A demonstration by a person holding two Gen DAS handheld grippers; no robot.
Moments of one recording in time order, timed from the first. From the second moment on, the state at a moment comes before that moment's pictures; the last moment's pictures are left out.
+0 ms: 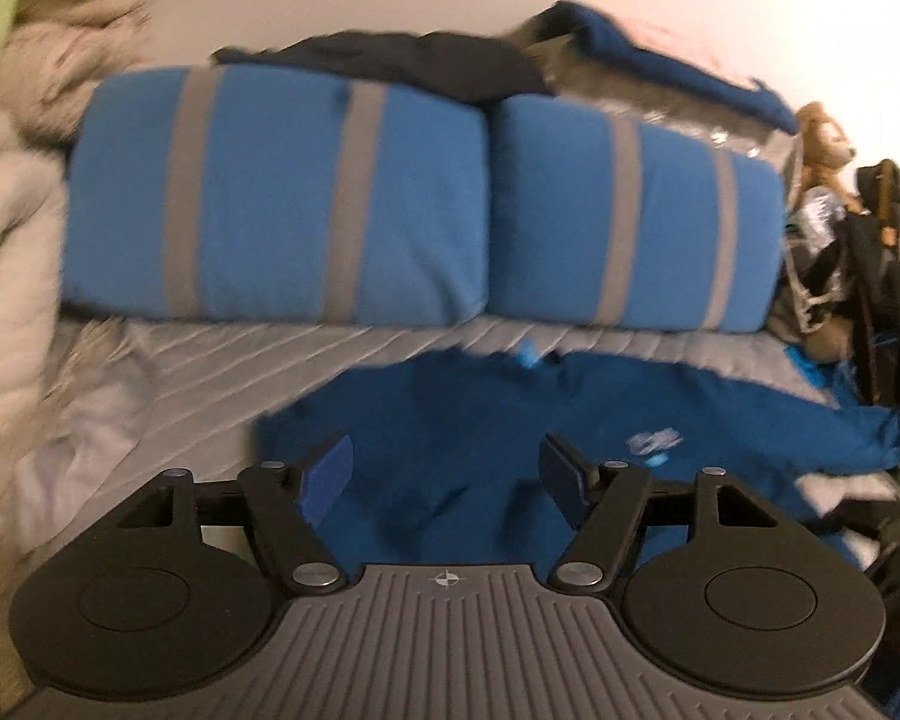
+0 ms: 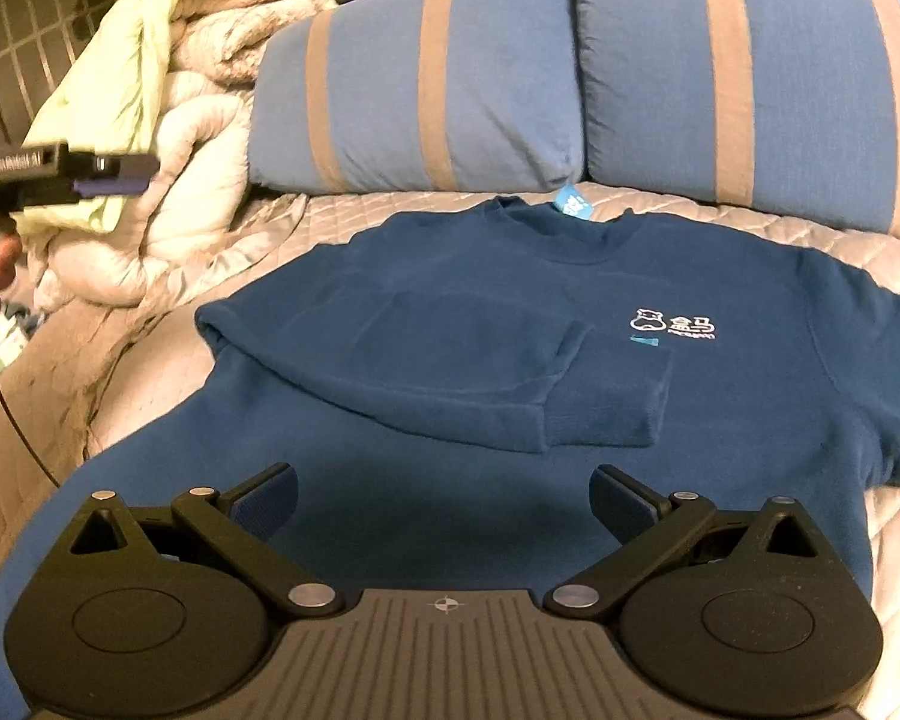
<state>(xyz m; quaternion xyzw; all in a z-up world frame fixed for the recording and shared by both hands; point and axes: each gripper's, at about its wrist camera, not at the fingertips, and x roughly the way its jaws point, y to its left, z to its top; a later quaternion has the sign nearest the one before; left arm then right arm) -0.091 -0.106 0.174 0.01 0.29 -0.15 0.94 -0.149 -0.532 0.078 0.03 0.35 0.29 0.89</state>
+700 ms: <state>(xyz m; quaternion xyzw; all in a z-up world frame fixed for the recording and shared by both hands) -0.092 -0.042 0.093 0.01 0.36 -0.09 0.93 -0.128 -0.515 0.080 -0.26 0.30 0.33 0.86</state>
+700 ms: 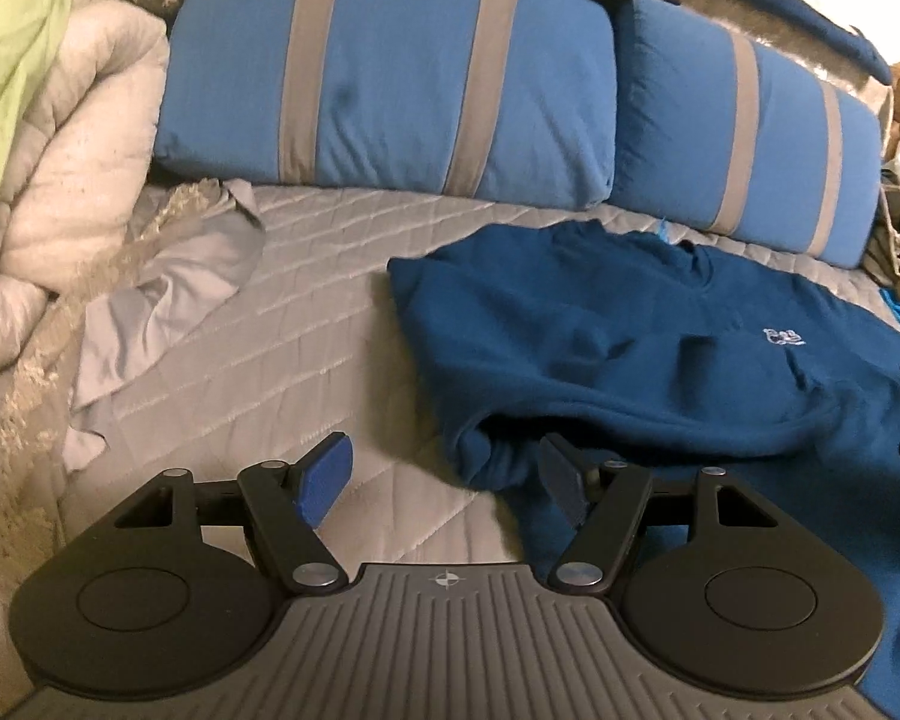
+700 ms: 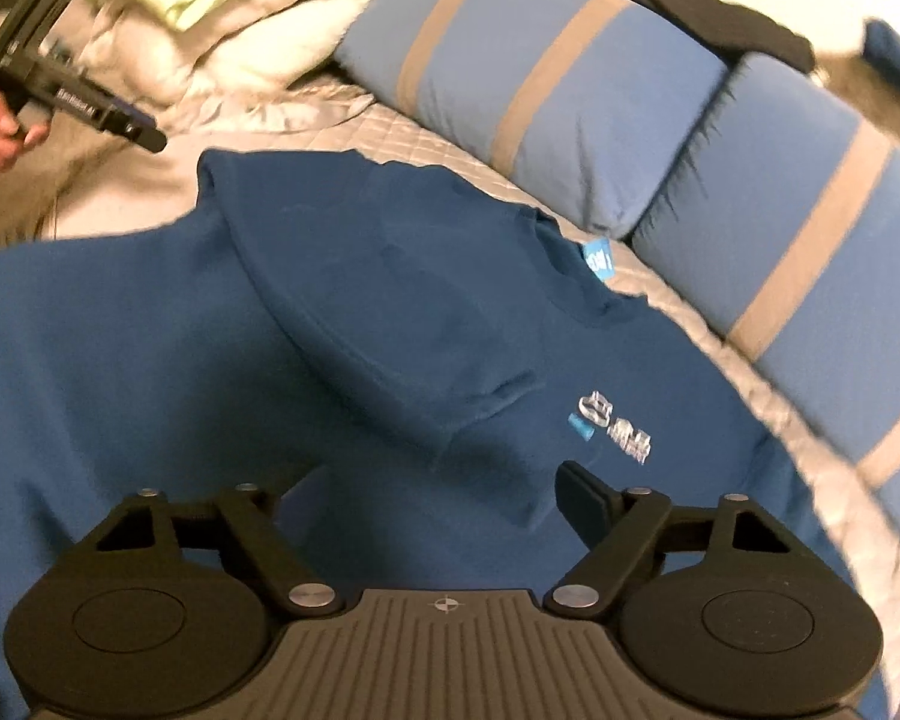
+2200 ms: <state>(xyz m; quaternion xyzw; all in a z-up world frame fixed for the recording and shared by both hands) -0.046 -0.036 0.042 -0.08 0.37 -0.09 0.92 -0.091 -0.439 0.033 -0.43 0.27 0.40 0.76</state>
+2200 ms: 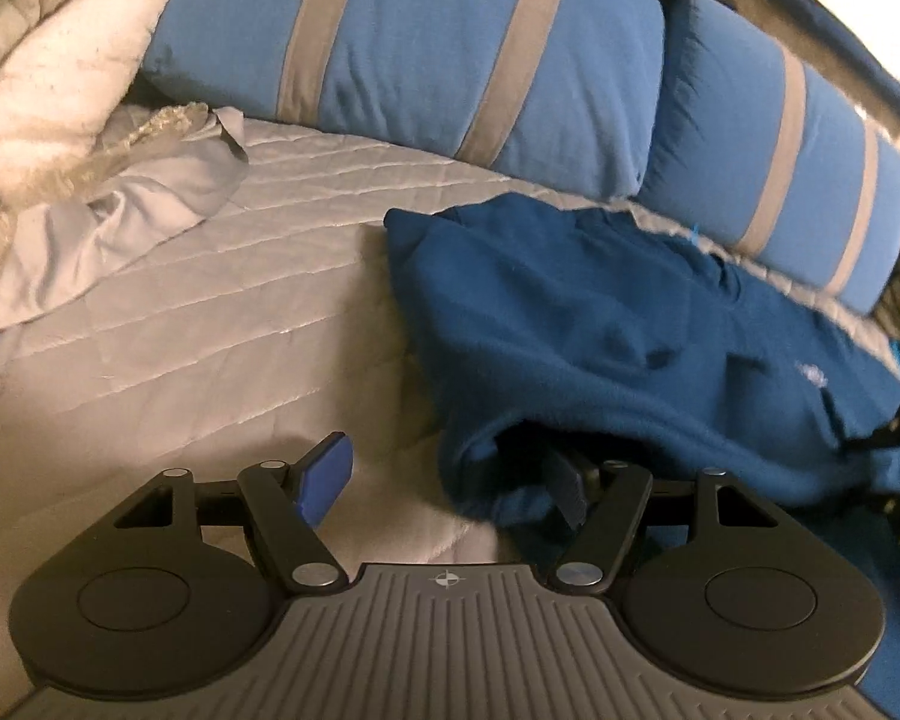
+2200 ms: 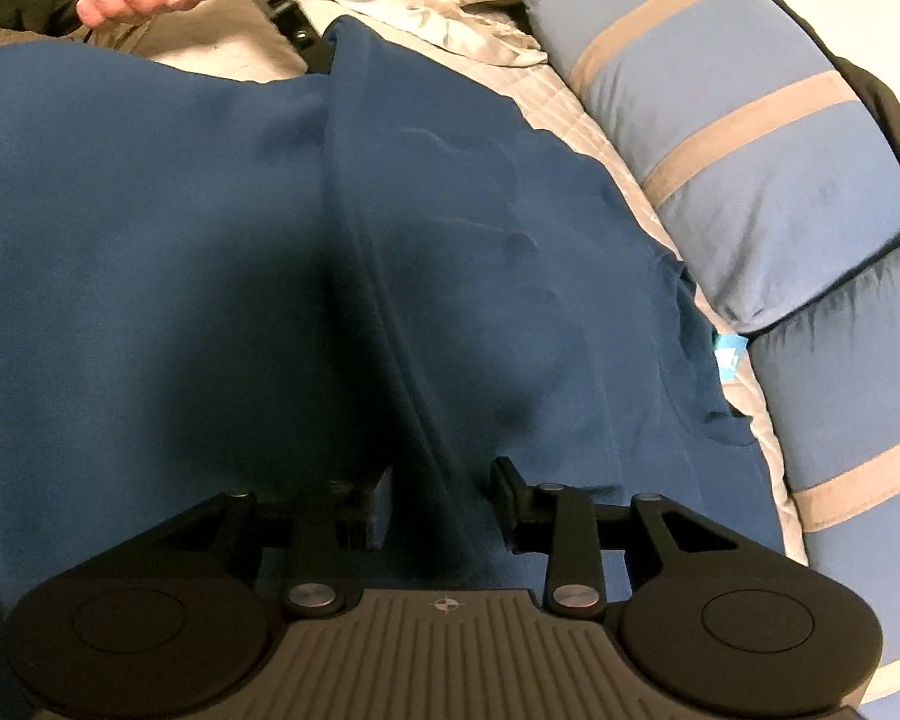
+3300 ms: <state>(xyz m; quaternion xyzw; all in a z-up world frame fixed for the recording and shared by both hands) -0.089 -0.087 0.086 0.08 0.35 -0.08 0.93 -0.097 -0.540 0.044 -0.40 0.29 0.26 0.83</state>
